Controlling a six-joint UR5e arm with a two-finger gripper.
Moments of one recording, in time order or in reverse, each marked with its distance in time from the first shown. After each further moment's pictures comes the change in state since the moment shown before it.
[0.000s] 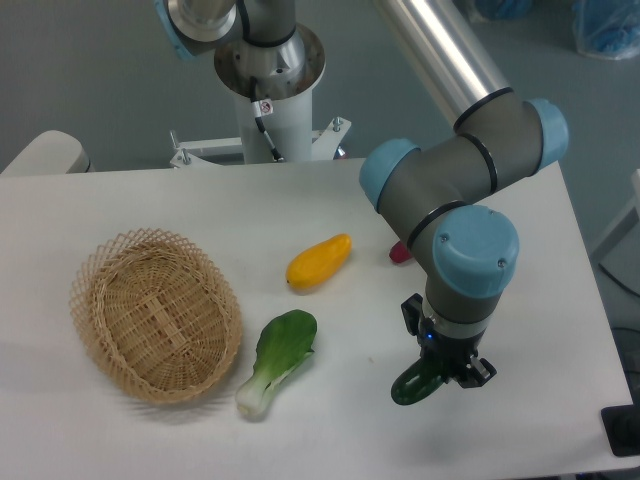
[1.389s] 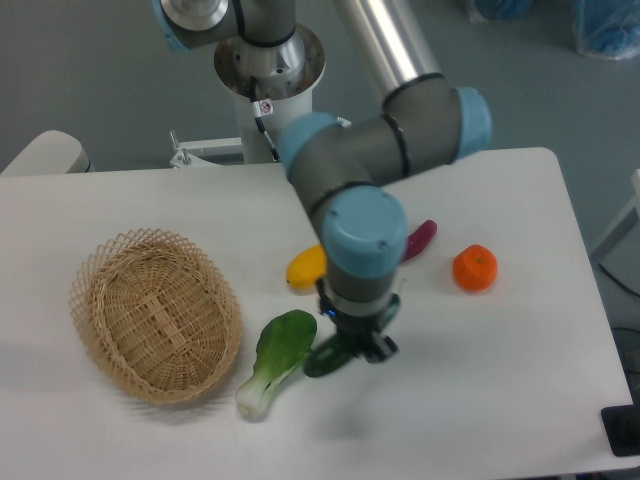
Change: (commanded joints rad) arm -0.189 0.230 -0.326 -0.014 -0.021 -0.135
